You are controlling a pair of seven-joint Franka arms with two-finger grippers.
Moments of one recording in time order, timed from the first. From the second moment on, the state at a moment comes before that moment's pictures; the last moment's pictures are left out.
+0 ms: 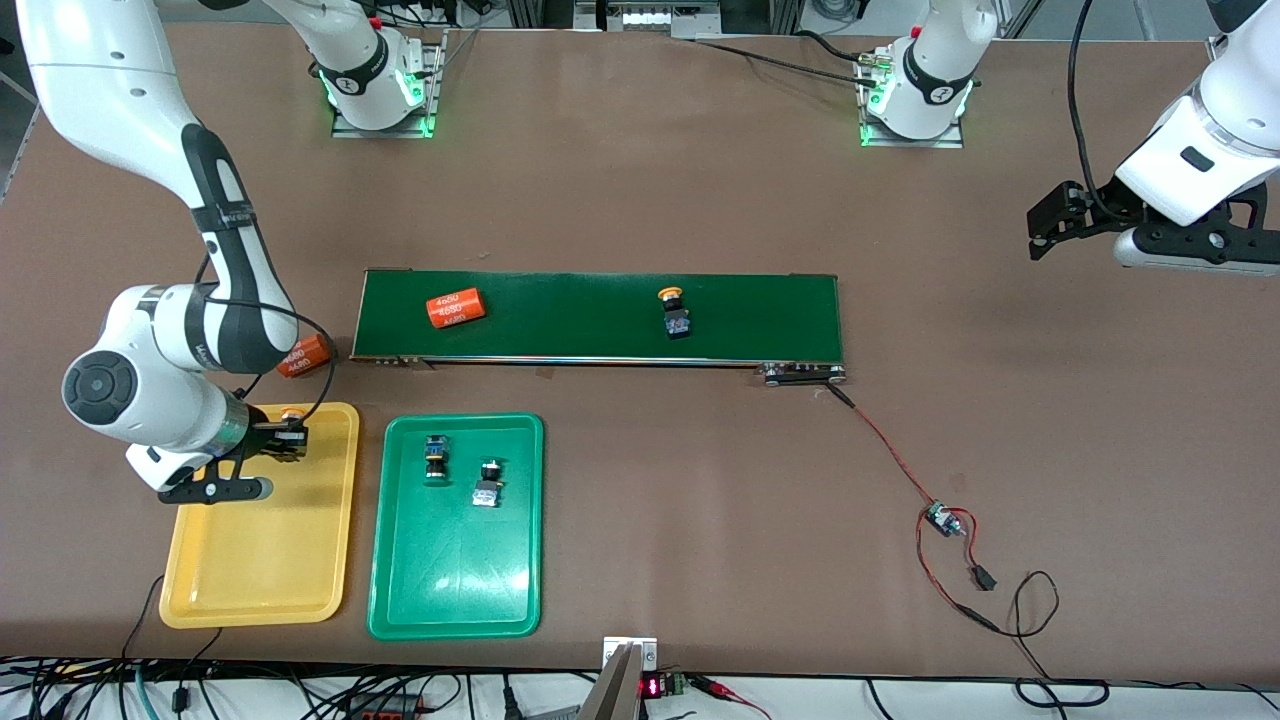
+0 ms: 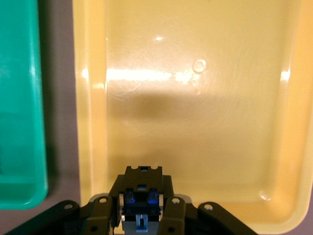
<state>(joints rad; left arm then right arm) 0.01 -0.03 -0.13 -1.65 0.03 1.65 -0.03 0.03 0.69 -0.02 -1.53 -0.03 2.21 -0.04</state>
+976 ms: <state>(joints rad) 0.01 -0.03 -0.13 -1.65 0.03 1.64 -0.03 0.01 0.69 -0.01 -1.43 -0.03 2.13 -0.09</state>
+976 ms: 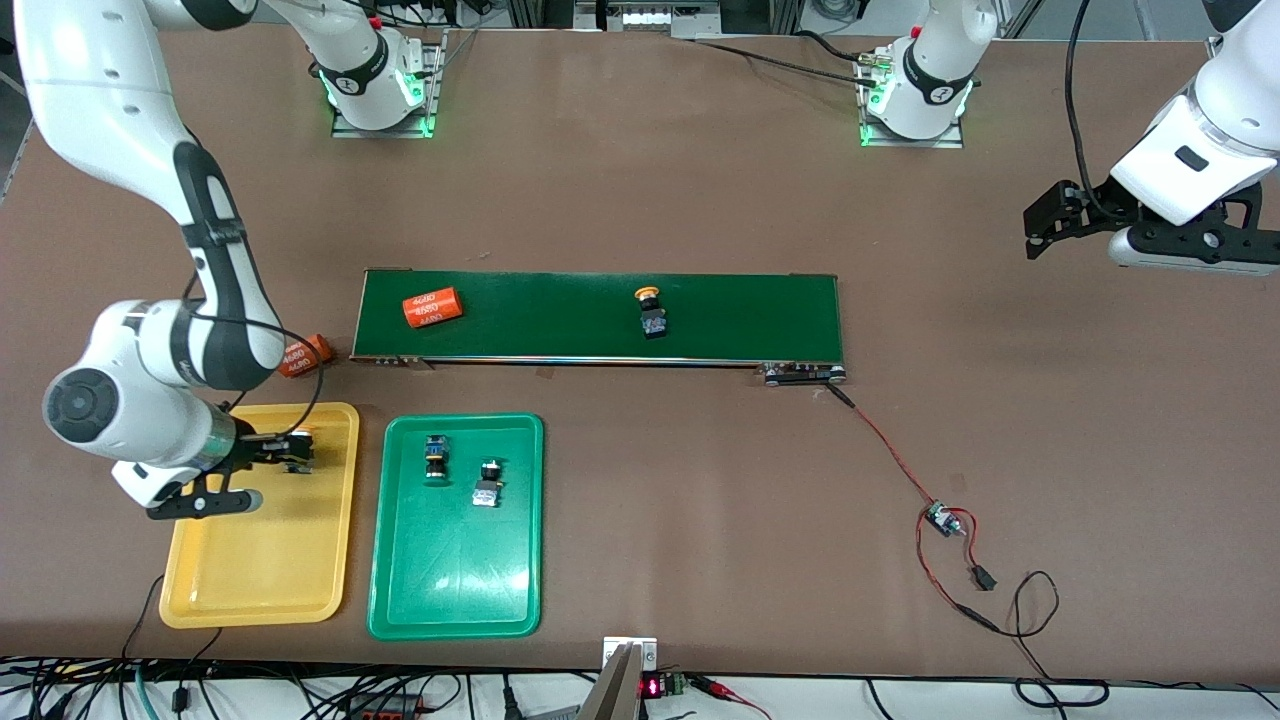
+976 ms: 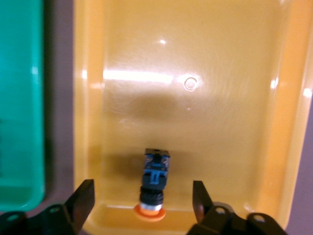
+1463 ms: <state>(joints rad) 0.01 -0.03 -0.13 -1.65 0.03 1.64 -0.03 0.17 0.54 0.02 -1.44 0.02 1.93 0.07</state>
